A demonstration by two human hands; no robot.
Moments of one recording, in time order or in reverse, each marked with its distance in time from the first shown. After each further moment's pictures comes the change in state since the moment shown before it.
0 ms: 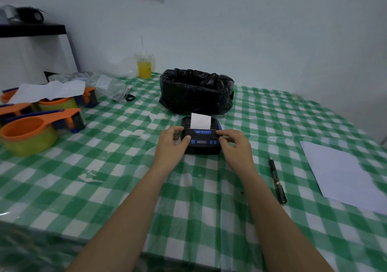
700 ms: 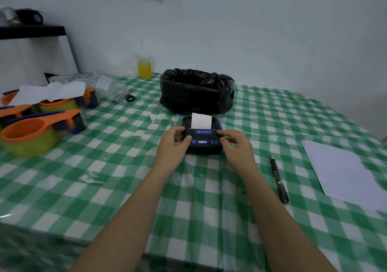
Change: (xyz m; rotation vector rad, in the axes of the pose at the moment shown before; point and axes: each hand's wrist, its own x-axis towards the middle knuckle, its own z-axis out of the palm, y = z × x) left_hand 0.003 -0.006 0.003 -0.039 -0.007 0.017; right_hand 0.000 0.002 0.000 0.027 -0.019 0.018
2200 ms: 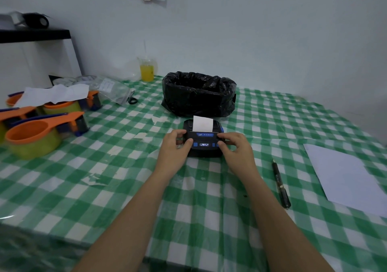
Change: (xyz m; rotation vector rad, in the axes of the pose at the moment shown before) left_hand -0.003 0.004 0.000 0.015 0.017 0.002; right_hand -0.001 -0.001 0.001 -0.065 -0.001 -0.084
